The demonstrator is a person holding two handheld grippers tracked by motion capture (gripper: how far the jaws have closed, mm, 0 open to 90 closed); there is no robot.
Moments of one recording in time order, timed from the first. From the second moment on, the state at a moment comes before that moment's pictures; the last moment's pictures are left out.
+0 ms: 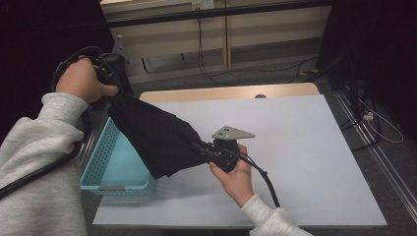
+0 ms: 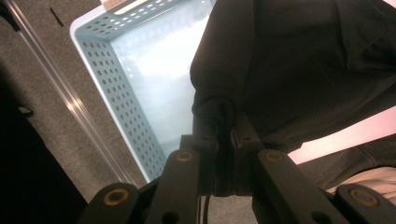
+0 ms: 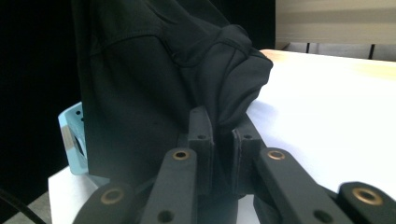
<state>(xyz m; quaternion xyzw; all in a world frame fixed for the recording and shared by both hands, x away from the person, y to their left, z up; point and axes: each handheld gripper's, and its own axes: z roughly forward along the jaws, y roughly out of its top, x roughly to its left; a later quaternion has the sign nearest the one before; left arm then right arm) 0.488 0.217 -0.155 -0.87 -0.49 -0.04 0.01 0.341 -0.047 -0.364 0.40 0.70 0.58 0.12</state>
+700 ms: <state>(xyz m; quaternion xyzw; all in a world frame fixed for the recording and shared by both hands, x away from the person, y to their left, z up) 0.493 0.260 -0.156 -0.86 -0.51 -0.04 0.02 0.349 -0.007 -0.364 0.38 0.70 0.59 0.10</state>
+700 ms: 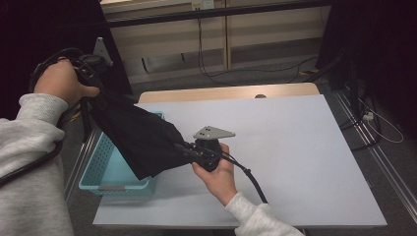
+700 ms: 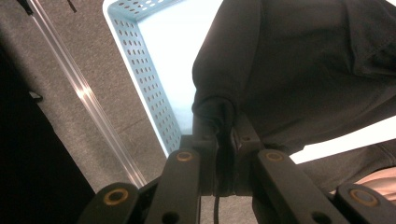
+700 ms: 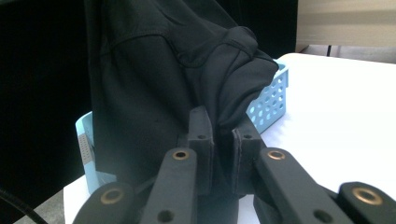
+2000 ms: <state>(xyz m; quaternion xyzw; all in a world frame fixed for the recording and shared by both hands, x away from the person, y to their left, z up) 0.516 0.318 -0.178 -0.85 -0.53 -0.06 -0.01 0.344 0.068 -0.377 0.35 0.72 0.59 0.09</state>
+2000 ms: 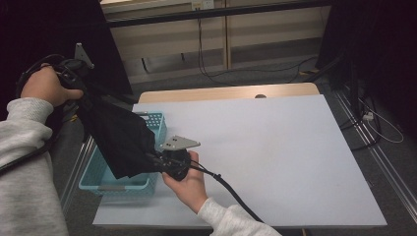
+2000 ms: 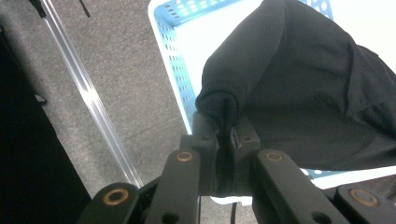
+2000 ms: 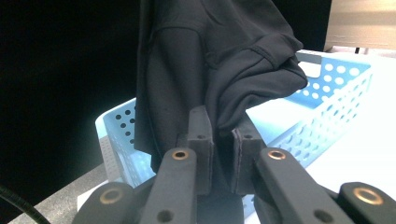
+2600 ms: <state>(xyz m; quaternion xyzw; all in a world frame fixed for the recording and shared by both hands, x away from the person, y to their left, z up) 0.516 0.317 -0.227 -0.85 -0.50 -0.14 -0.10 0.344 0.048 -0.378 0.31 0.75 0.57 0.13</state>
